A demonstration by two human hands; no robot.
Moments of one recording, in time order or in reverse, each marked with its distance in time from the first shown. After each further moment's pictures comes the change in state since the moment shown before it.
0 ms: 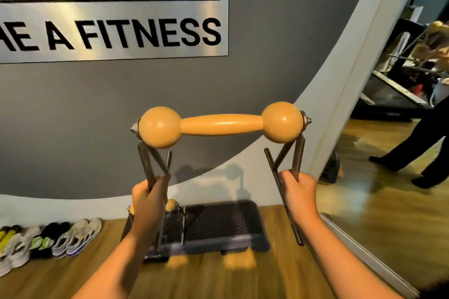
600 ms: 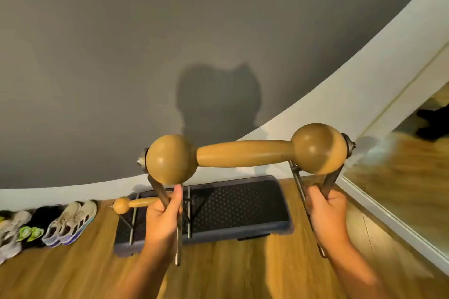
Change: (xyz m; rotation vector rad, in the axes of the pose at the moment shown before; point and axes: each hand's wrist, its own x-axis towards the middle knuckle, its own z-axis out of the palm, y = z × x) left_hand 0.175 -0.234 0.095 -0.023 -0.023 -0.398; right_hand 0.198 0.240 0.139 -0.015 0.029 0.255
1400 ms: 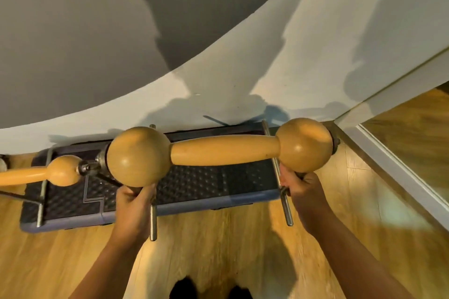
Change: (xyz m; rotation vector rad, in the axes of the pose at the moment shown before) left_hand 0.173 -0.360 0.073 0.023 0.004 -0.104; right_hand 0.199 0.324 0.039 -0.113 -0.295 0.261
